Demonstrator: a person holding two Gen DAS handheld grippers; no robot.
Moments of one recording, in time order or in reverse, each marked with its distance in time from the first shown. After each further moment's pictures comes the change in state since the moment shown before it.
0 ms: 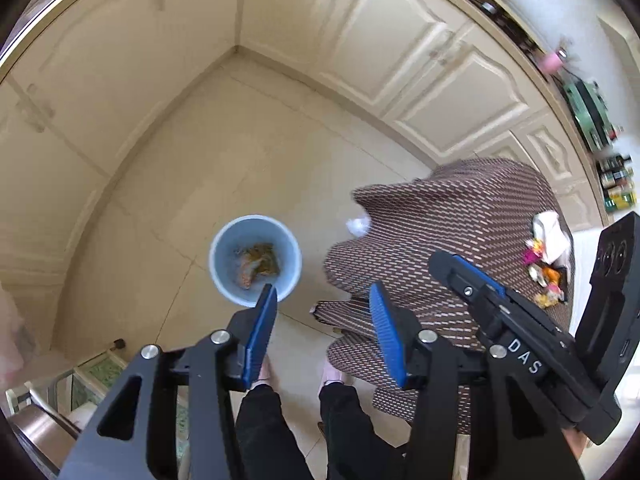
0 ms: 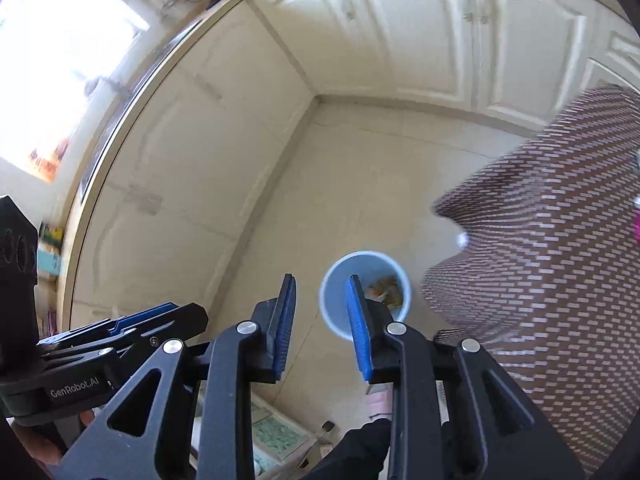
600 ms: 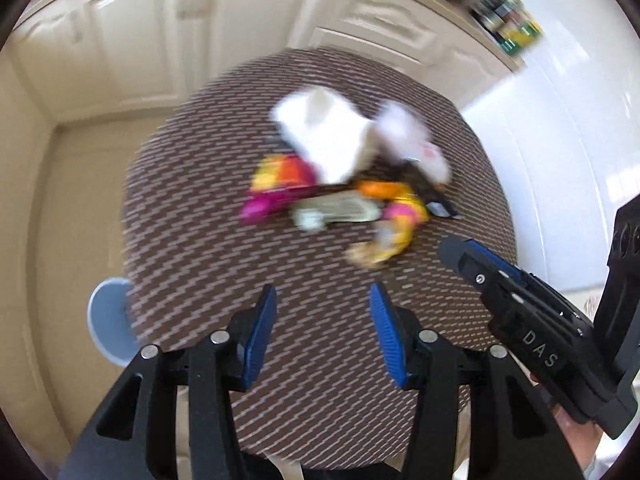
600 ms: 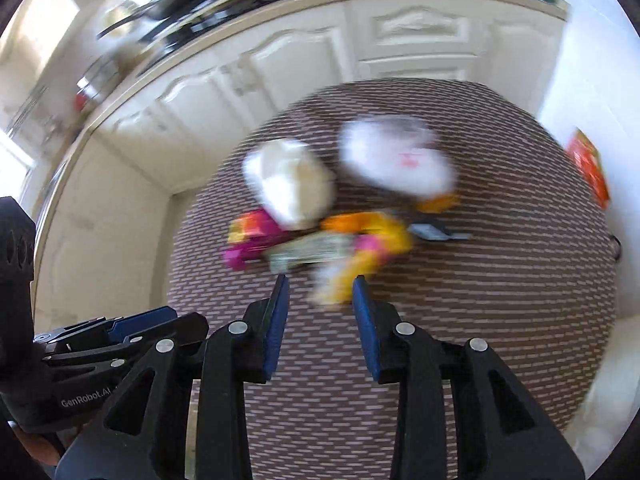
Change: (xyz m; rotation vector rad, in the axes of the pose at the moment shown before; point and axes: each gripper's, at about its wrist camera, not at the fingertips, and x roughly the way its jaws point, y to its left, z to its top) left arm 0.102 -0.366 -0.058 0.535 0.124 -0.175; right arm -0.172 -0.290 -0.055 0.354 -0.220 -0.302
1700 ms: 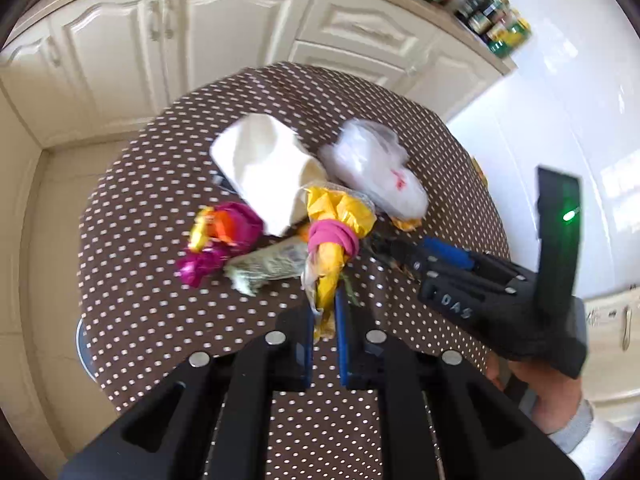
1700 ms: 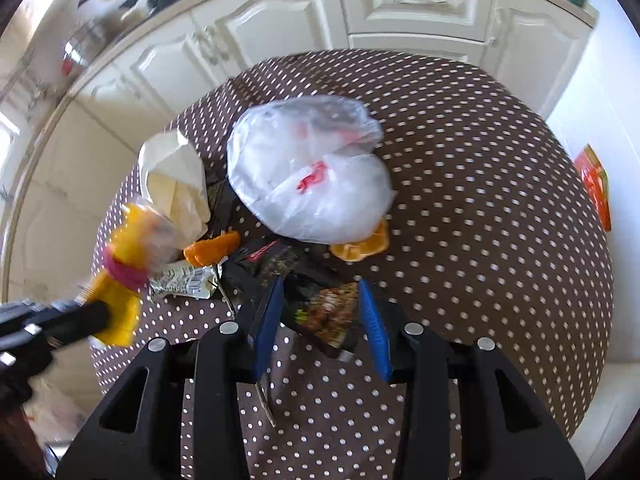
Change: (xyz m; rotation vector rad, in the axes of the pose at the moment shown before) left arm 0.027 -0.025 0.031 0.003 -0.063 0.000; right arm 0.084 -0.046 0.045 -0.175 0.129 -0.021
